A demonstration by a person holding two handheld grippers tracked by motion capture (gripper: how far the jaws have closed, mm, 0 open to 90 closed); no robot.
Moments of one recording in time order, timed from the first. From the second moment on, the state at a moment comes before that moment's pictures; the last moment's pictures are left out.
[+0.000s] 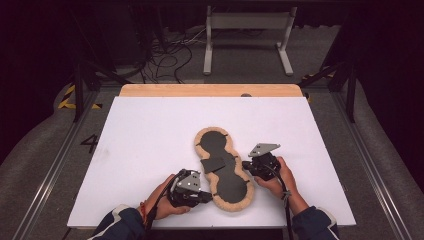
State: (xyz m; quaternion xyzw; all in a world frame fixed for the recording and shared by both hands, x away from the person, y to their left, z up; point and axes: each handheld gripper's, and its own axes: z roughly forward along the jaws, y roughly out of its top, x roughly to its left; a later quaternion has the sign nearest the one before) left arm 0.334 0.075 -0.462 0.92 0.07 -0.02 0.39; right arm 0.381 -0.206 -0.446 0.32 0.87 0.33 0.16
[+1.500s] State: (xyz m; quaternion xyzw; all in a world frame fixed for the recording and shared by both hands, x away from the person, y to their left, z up) left arm 0.330 0.024 -0.448 0.91 0.06 0.02 0.41; right arm 0.304 -0.227 -0.422 0.32 0.85 0.39 0.13
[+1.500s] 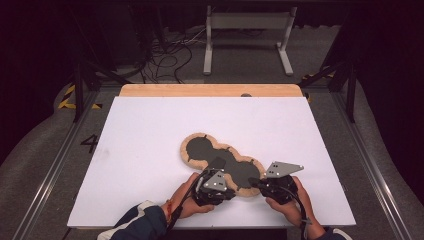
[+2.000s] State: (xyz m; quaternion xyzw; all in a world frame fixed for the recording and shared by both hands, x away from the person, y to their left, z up) left arm 0.385 0.113 -0.426 0.86 0.19 0.10 0.47; right arm 0.283 -0.216 -0.435 0.29 0.87 0.38 0.10
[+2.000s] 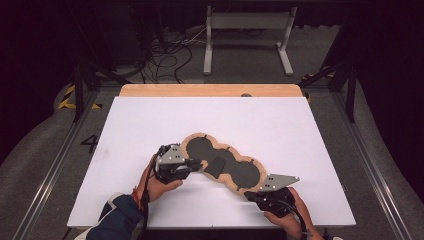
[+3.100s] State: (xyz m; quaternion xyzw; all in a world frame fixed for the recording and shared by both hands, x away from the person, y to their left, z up) left arm 0.440 0.163 -0.446 0.84 0.30 0.14 0.42; right arm 0.290 -0.223 -0.453 0.33 0.87 0.35 0.14
